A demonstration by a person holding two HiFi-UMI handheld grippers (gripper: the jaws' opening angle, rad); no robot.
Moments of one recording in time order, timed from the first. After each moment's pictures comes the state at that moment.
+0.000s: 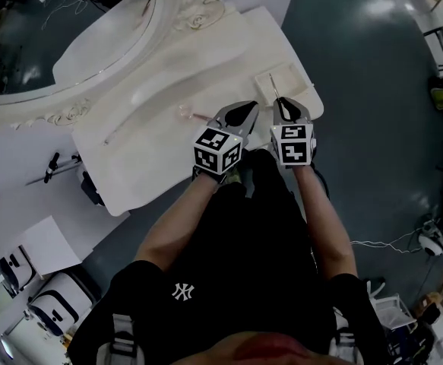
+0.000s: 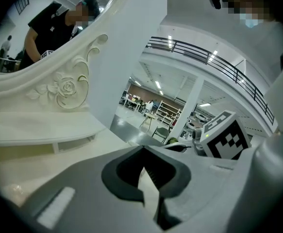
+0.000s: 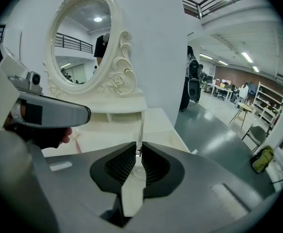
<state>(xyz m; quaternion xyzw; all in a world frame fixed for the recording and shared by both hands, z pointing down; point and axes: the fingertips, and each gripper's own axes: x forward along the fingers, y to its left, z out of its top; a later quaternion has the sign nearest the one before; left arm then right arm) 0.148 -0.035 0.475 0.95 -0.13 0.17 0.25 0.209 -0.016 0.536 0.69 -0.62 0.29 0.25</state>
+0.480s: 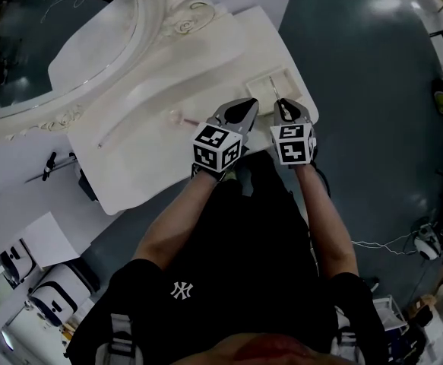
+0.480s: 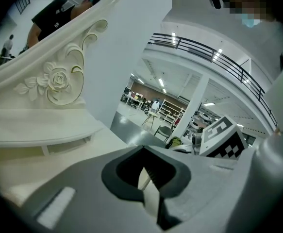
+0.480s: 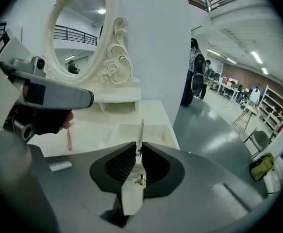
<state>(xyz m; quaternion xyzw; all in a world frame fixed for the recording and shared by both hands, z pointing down) 0.192 -0.054 0.490 0.94 -0.14 0.18 0.26 0.250 -0.022 0.566 0.65 -0.63 0.30 0.29</state>
